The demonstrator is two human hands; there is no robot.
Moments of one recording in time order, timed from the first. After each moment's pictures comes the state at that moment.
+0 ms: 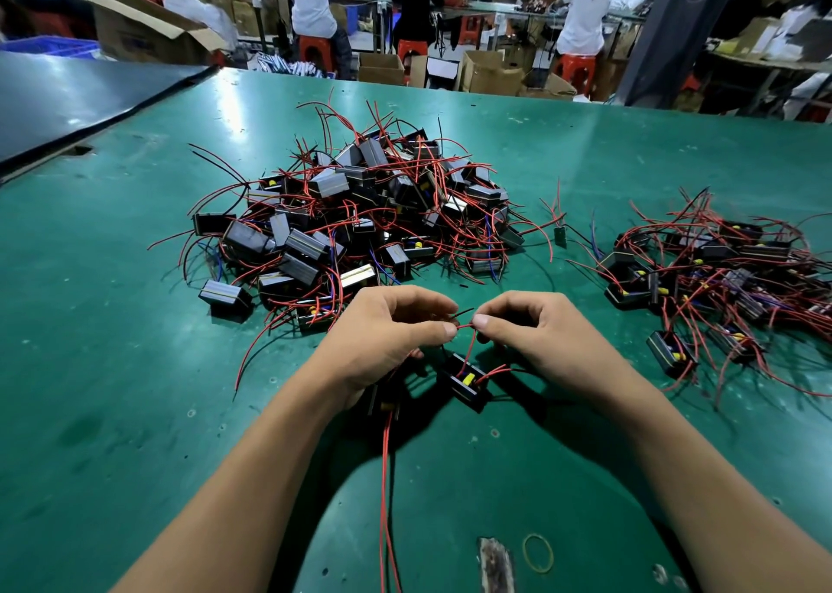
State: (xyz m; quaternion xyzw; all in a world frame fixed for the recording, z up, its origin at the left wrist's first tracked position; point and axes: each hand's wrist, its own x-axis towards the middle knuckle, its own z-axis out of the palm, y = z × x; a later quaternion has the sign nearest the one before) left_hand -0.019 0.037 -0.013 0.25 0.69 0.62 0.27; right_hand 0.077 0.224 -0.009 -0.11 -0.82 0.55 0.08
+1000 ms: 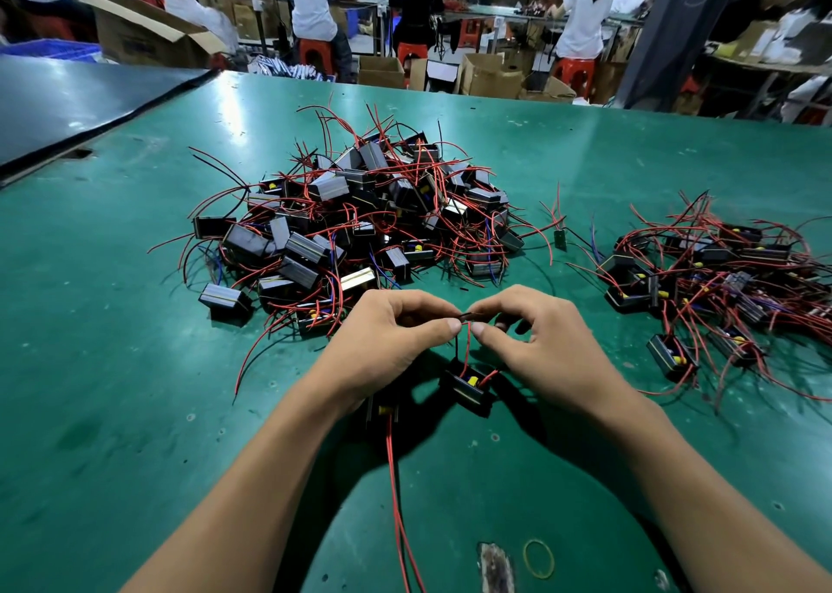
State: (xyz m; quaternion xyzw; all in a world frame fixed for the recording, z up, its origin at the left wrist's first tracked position) left_hand -0.014 0.040 -0.011 0.27 0.72 0.60 0.21; right_hand 0.080 0.215 -0.011 -0.05 -0.92 0.34 0.20
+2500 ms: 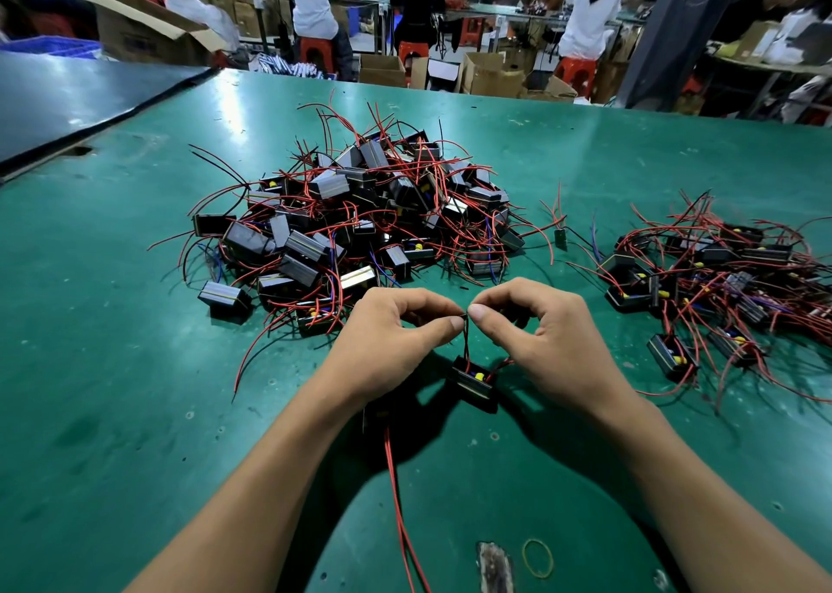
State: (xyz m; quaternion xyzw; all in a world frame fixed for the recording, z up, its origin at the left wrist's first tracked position) left_hand -0.013 0.044 -0.011 0.31 0.75 0.57 0.14; right_hand 0.081 0.209 -0.004 -0.03 -0.87 0.41 0.25
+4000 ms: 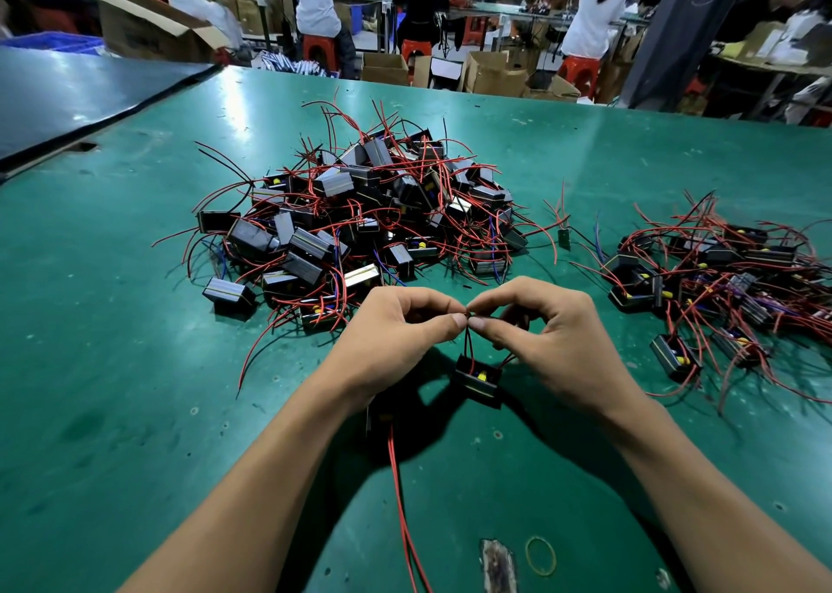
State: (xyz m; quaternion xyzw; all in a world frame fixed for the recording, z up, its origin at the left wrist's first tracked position) left_hand -0.013 0.044 -0.015 0.28 0.71 0.62 0.21; right_hand 0.081 0.218 -0.010 0.02 -0.87 0.43 0.24
